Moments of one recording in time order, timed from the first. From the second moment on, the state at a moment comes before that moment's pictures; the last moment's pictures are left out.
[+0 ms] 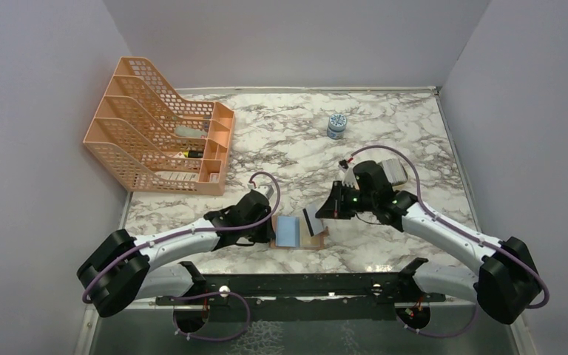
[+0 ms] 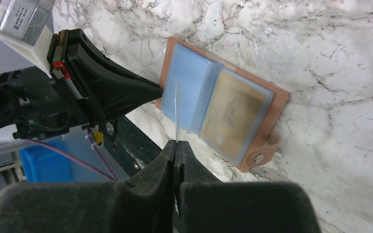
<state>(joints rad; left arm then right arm) -0.86 1.18 0.48 -0.21 0.03 -0.72 0.62 1.12 0.66 -0.25 -0.40 0.67</state>
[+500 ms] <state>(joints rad) -0.86 1.20 0.44 -0.13 0.08 -0.78 0.62 1.29 0.57 -0.06 -0.45 0.79</state>
